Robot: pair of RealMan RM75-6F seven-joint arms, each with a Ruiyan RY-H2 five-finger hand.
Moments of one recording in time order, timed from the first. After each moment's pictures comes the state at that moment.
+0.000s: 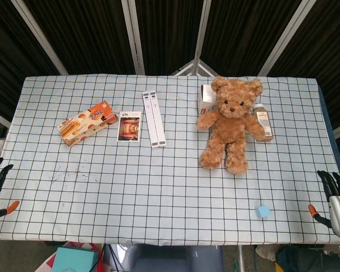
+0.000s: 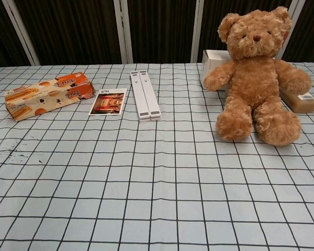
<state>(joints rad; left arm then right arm) -0.05 -1.09 -0.04 -1.72 1.41 1.50 0.27 0.01 -1.15 0.05 -1.45 -1.50 1.51 0.07</state>
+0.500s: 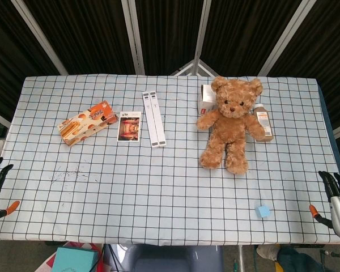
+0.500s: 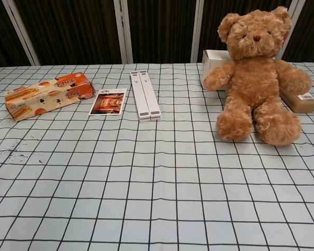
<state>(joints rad) -0.04 -1.08 -0.03 -1.72 1.46 1.54 0.25 0.01 -1.15 0.05 -1.45 -1.49 1.50 0.08</state>
